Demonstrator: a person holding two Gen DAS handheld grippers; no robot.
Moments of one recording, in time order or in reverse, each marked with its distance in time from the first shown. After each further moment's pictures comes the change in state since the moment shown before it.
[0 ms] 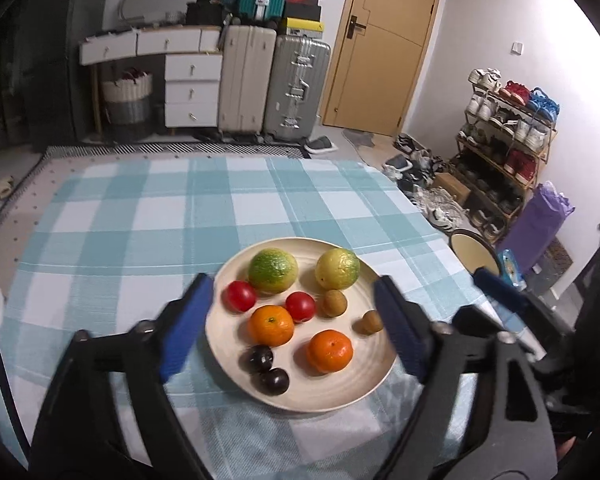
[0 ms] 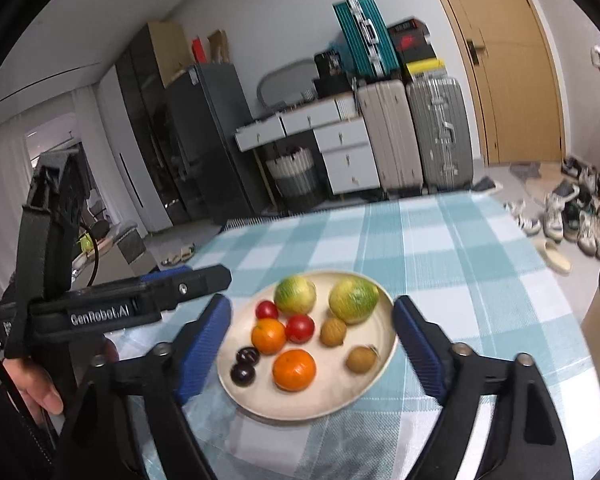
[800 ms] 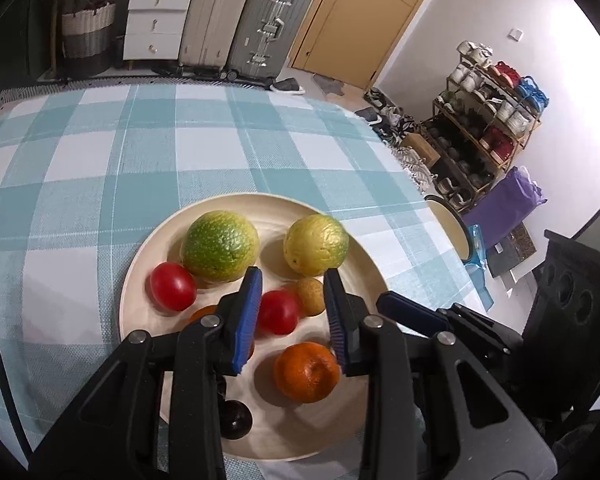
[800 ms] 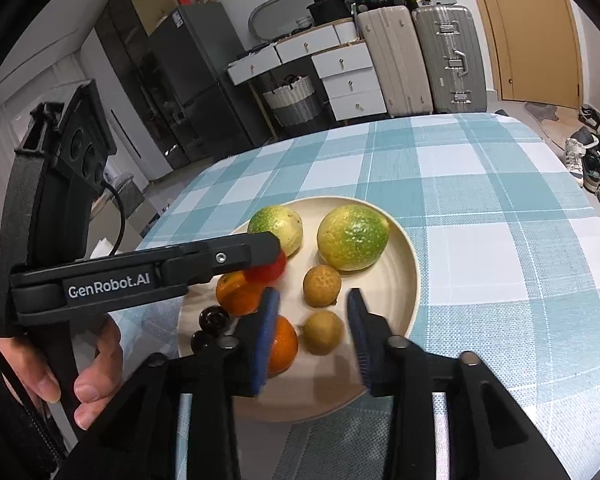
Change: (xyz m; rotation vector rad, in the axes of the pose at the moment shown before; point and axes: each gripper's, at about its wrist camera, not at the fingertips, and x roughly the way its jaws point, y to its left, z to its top) left arm 0.122 0.006 0.002 -0.076 0.236 -0.199; right arm 0.087 -0.032 -0.022 0.075 0.291 0.049
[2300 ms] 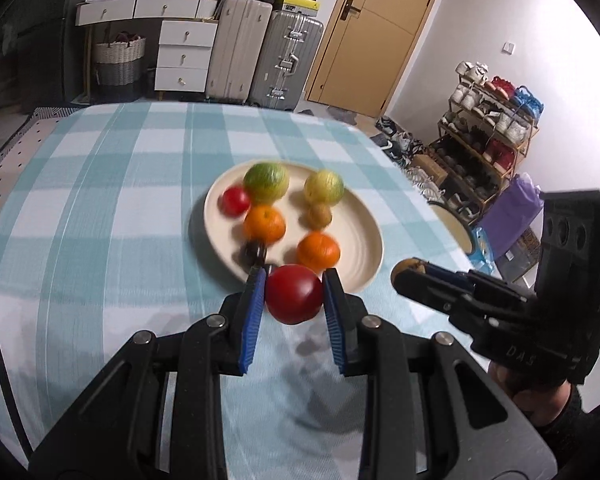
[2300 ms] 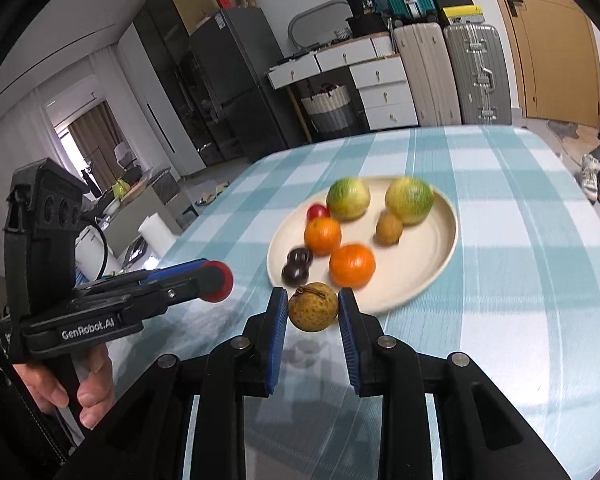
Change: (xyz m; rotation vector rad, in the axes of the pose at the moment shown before) left arm -0.129 -0.004 -0.103 0.010 -0.138 0.068; right arm -0.069 0.051 -0.048 -0.088 -0.029 0.080
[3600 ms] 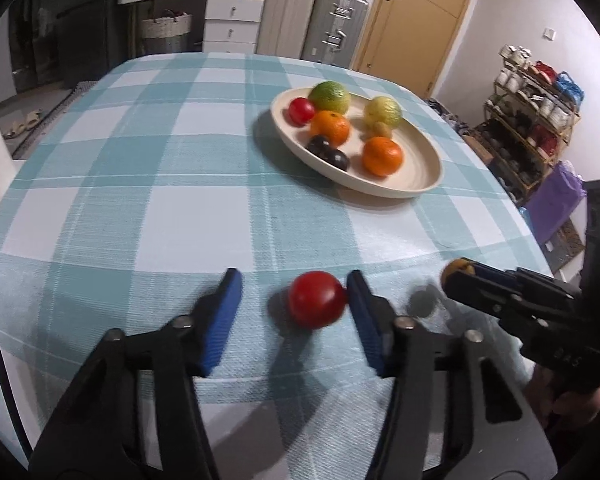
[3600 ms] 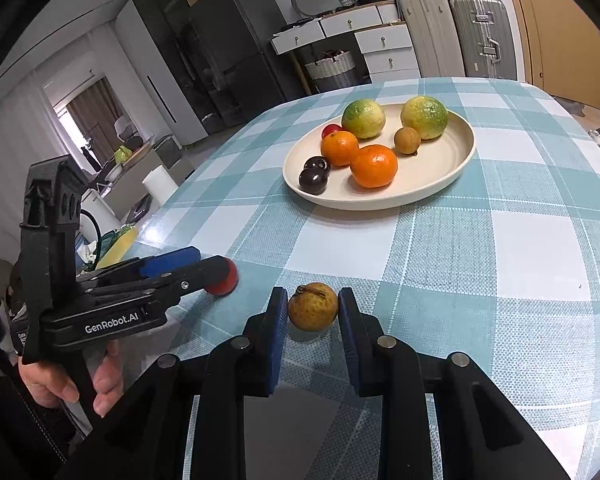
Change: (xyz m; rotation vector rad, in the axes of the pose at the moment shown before) left arm -0.005 0.019 -0.096 -0.053 0.075 0.159; right arm 0.008 0.014 -0.071 0.008 0.130 0.008
